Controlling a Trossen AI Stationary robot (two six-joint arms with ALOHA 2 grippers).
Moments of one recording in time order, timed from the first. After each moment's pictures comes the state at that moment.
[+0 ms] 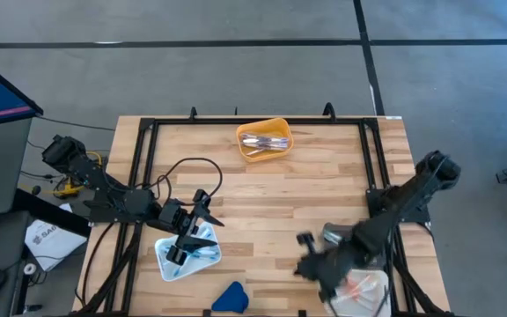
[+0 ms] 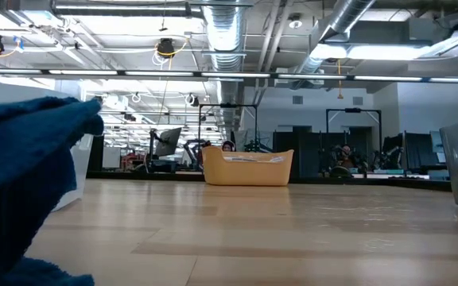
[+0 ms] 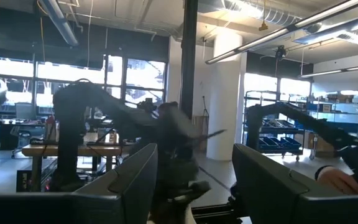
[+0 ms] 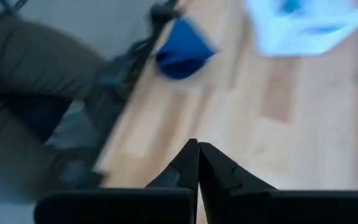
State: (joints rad) left arm -0.54 1.20 0.62 0.96 -0.24 0.03; right arm 0.74 1.59 1.20 -0.45 0.26 0.30
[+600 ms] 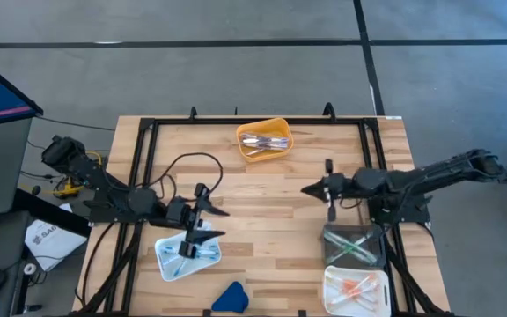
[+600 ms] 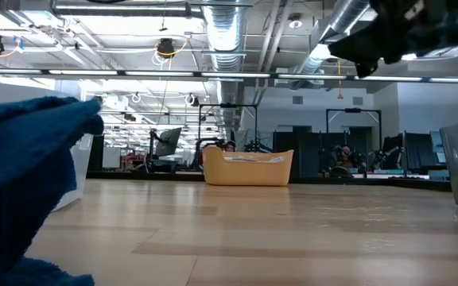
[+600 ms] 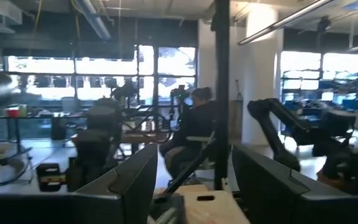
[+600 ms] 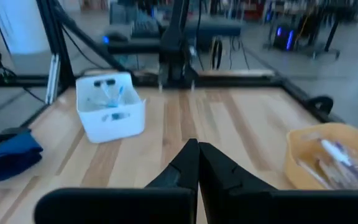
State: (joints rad) left arm -0.51 1.20 0.62 0.90 -0.35 0.10; right arm 0.16 0.85 0.35 0.32 0.19 0.02
